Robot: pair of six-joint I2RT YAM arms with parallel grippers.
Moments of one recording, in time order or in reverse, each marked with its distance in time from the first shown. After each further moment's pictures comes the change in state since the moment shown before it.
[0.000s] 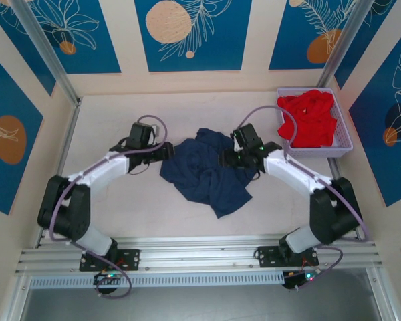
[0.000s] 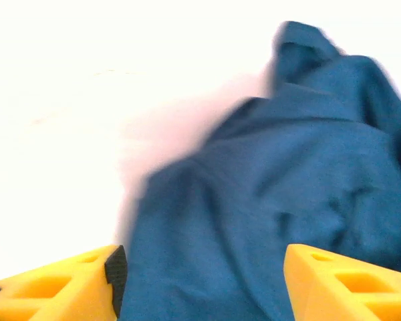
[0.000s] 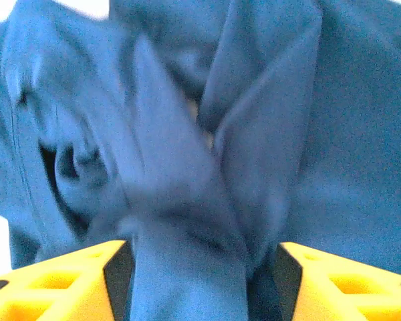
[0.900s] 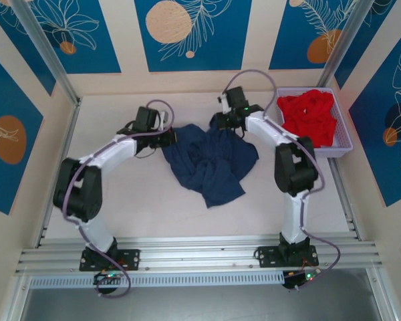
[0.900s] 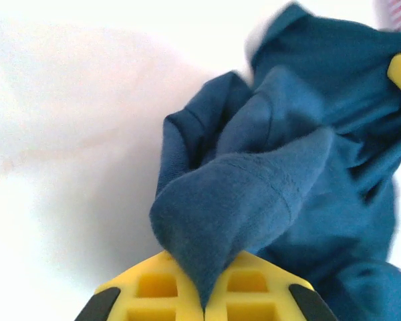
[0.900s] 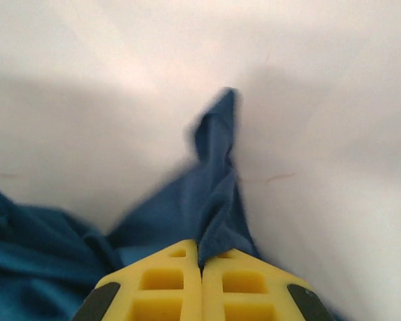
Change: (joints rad) left arm -0.006 0.094 0.256 -0.029 0.129 0.066; right arm -0.097 0.429 0.609 -0.021 0.014 -0.270
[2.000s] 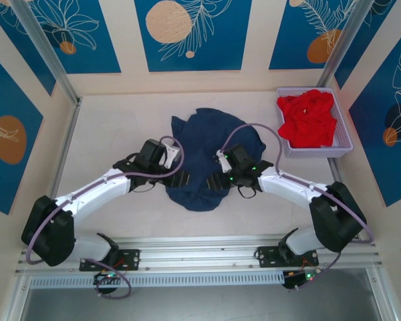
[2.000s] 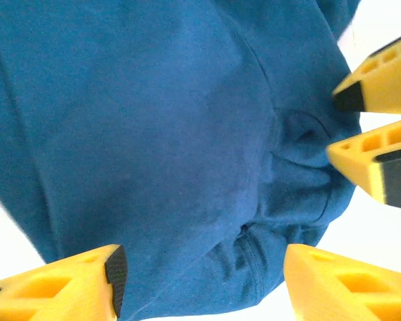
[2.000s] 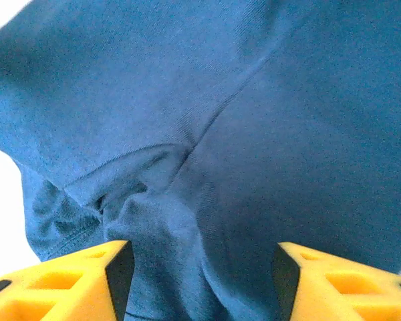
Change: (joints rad) left arm -0.268 -0.329 -0.380 -0.126 -0.021 0.158; right arm 0.291 -0.520 -0.848 0.142 -0.115 0.155
